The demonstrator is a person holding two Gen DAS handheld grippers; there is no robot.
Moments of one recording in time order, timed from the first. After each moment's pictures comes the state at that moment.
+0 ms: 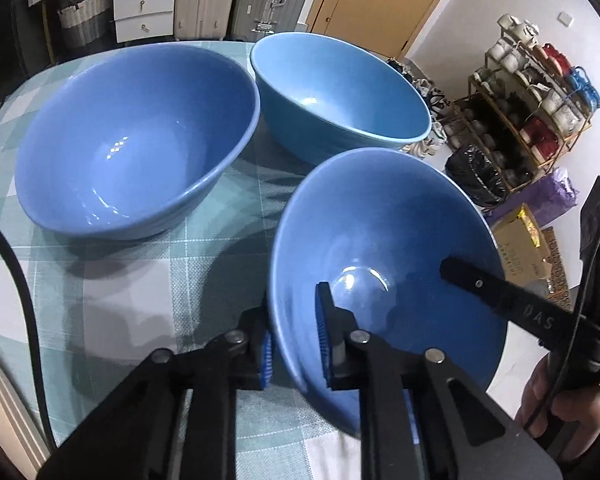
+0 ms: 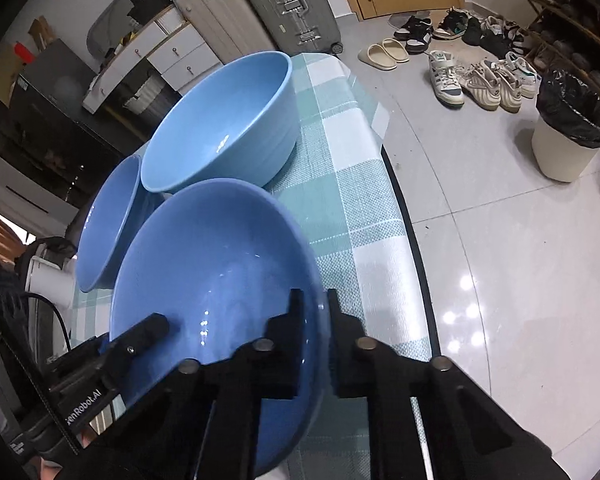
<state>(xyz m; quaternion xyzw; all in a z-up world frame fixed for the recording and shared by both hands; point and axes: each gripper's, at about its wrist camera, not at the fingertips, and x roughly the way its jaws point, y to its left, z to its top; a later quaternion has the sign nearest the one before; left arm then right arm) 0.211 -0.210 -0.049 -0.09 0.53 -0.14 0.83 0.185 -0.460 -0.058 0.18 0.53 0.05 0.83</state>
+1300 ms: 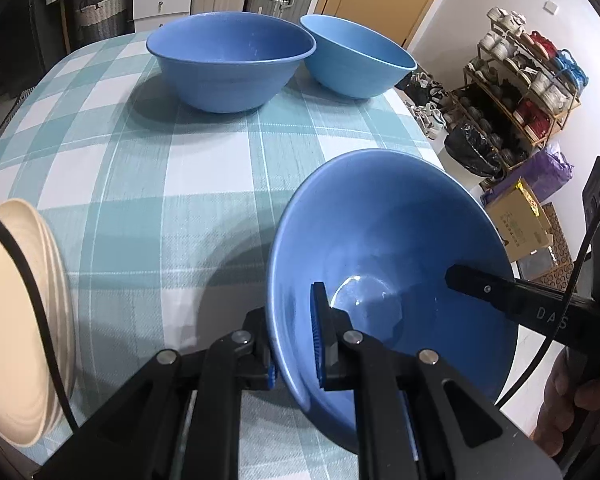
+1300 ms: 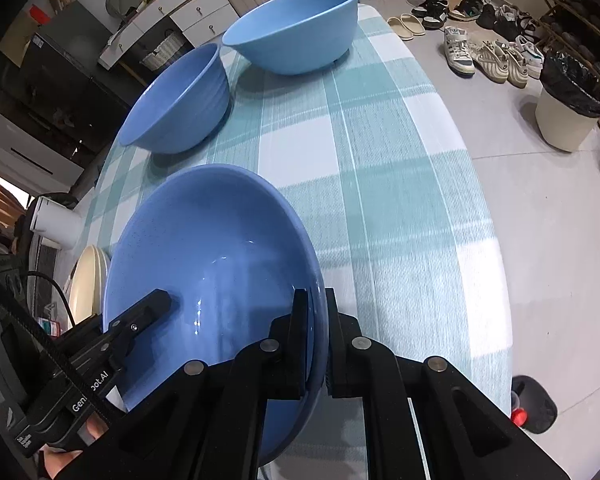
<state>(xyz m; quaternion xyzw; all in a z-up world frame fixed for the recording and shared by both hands) 0.087 -0.150 -0.057 -0.07 0.52 -0.14 0.84 0.059 -0.389 -0.063 0.15 0.57 0.07 0.81</state>
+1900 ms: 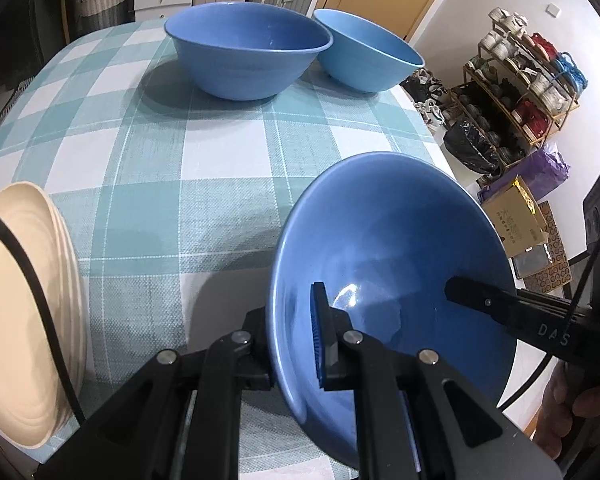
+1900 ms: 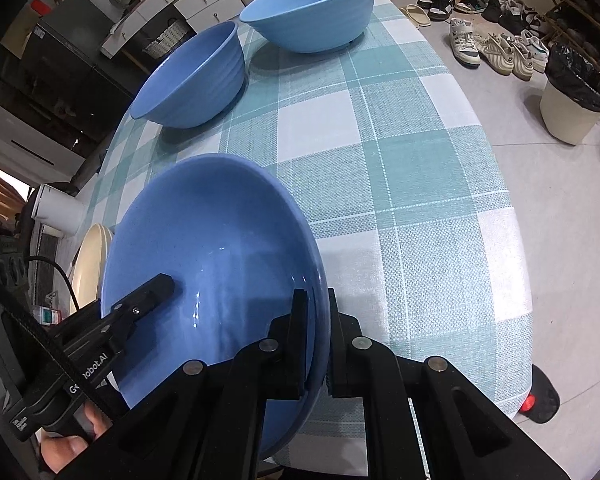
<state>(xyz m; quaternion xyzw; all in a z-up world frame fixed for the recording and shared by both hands) 0.084 -0.131 -0.063 -0.09 0.54 -0.14 0.83 0.045 -0.369 -0.066 0.15 0.58 0.08 0.80</state>
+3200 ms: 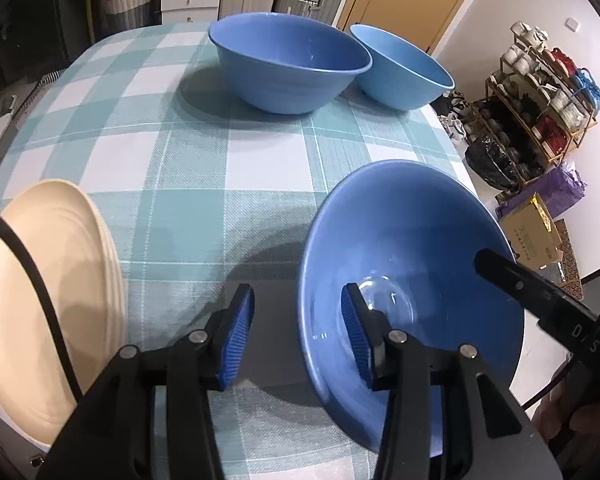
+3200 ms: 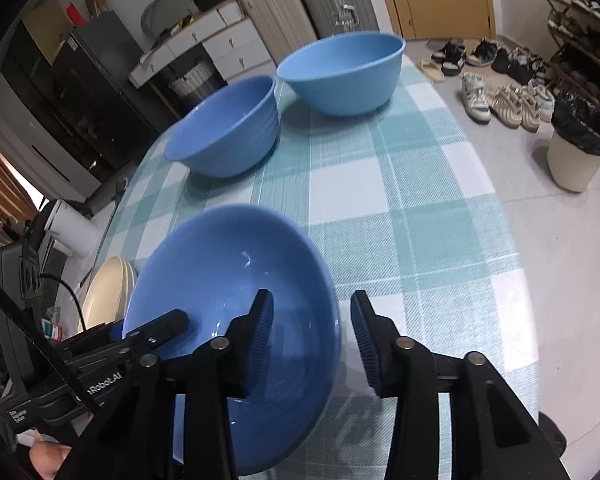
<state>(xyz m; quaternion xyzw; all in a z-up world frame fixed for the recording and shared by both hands) 0.083 -0.111 -0.055 -0.09 0.53 -0.10 0.84 0.044 -0.361 -0.041 0.14 0.48 0.09 0.86</state>
